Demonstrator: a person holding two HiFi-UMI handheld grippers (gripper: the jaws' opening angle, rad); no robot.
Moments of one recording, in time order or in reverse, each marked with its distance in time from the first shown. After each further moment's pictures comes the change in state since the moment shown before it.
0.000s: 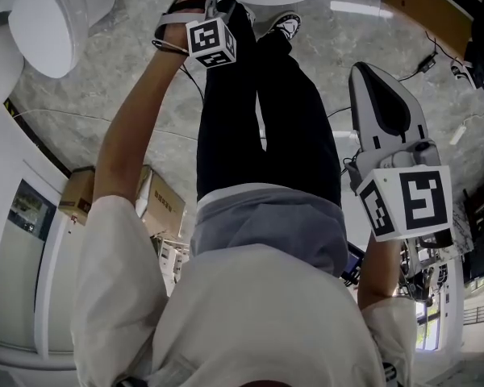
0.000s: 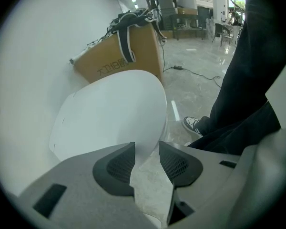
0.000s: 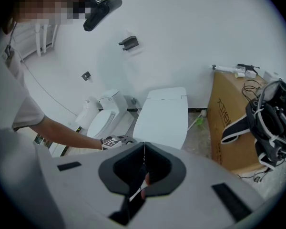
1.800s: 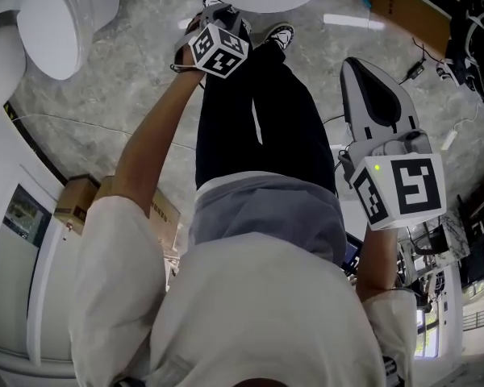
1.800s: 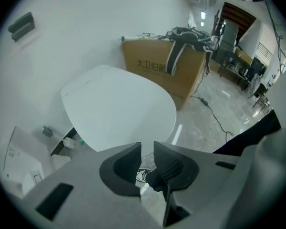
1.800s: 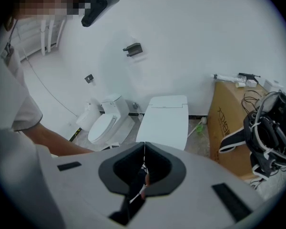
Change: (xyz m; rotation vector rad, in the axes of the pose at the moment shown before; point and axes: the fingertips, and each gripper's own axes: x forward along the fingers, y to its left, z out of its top) left arm -0.036 0.007 0.019 -0.657 -0.032 -0.022; right arm -0.022 0.009 0.031 -0.039 -0.049 -0.003
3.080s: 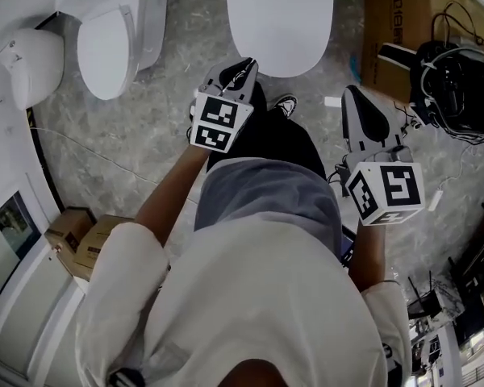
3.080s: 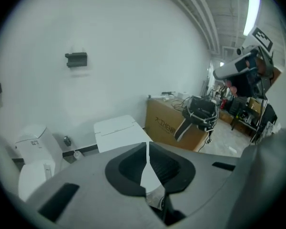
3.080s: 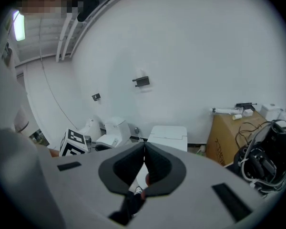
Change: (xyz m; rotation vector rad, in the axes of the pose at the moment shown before) left arm -0.272 0.038 0.144 -0.324 -0.472 0.099; right arm -0.093 0.039 0.105 -0.092 -0.285 -0.024
